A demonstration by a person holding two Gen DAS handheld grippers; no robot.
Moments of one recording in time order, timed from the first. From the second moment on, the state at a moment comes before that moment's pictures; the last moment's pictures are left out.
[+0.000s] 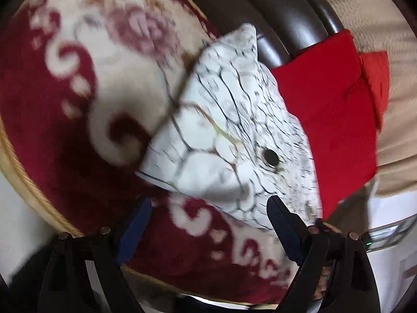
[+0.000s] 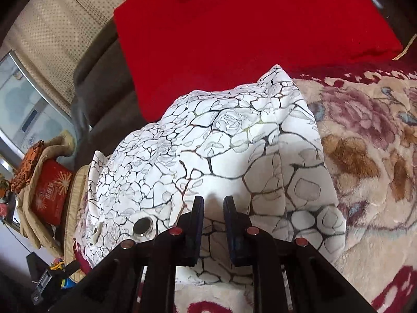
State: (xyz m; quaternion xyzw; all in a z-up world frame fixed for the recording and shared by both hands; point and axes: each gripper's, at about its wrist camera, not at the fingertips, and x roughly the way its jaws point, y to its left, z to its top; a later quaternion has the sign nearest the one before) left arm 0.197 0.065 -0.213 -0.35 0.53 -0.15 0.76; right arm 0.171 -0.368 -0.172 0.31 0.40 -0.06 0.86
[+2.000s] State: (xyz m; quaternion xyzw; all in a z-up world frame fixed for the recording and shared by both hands) left arm 0.286 0.036 -0.232 -0.39 0.44 -0.19 0.79; right arm 0.179 -0.416 -0.183 0.42 0.37 -0.05 0.83
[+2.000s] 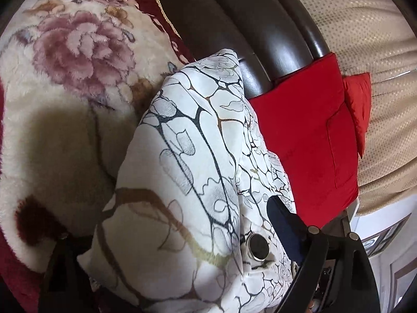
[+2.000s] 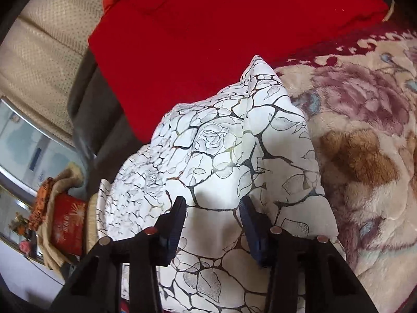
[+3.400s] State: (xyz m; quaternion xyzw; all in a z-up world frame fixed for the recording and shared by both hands) left arm 0.272 0.017 -0.188 -0.35 0.41 -0.19 0.82; right arm 0.160 -0.431 -0.177 0.46 0.35 0.01 0.82
